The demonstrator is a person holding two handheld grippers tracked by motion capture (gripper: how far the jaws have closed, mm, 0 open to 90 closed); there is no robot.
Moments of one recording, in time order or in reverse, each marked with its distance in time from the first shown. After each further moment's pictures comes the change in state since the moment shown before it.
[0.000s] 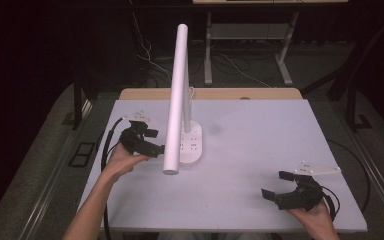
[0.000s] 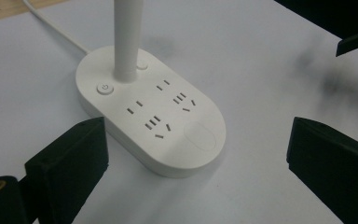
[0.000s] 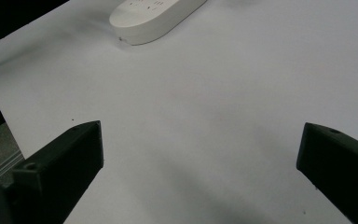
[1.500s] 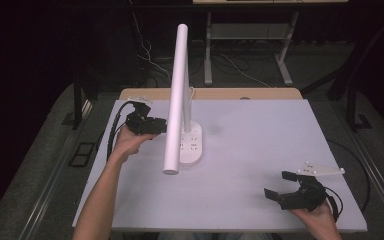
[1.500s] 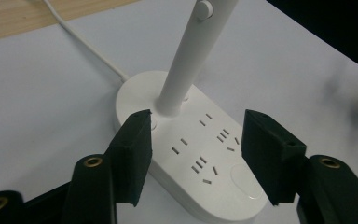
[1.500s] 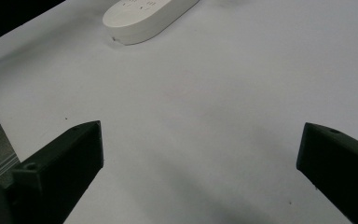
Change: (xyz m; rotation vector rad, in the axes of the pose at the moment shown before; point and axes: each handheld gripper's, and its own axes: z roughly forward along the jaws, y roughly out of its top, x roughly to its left) left arm 0.049 0.028 0.025 -0.005 -0.009 -0.079; right arm -0.004 -0.003 -0.004 -0.005 -0.013 0.009
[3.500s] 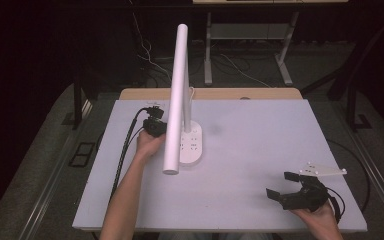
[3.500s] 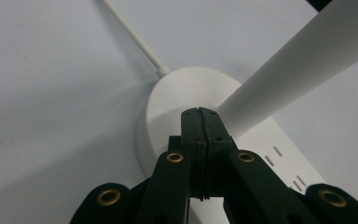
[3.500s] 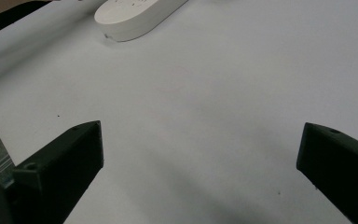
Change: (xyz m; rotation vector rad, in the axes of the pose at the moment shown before) left arm 0.028 -0.016 0.073 -0.035 0.084 -0.192; right arm -0.004 -0.003 -0.002 0.001 -0.020 0.010
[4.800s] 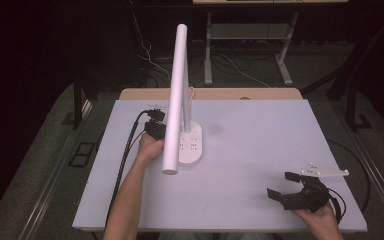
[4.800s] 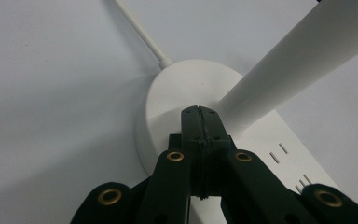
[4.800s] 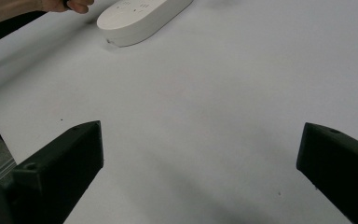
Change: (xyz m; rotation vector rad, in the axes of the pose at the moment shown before) left arm -0.004 -0.007 0.003 -0.004 0.035 -0.006; right arm 0.001 -0.001 -0.003 -0.016 0.007 0.014
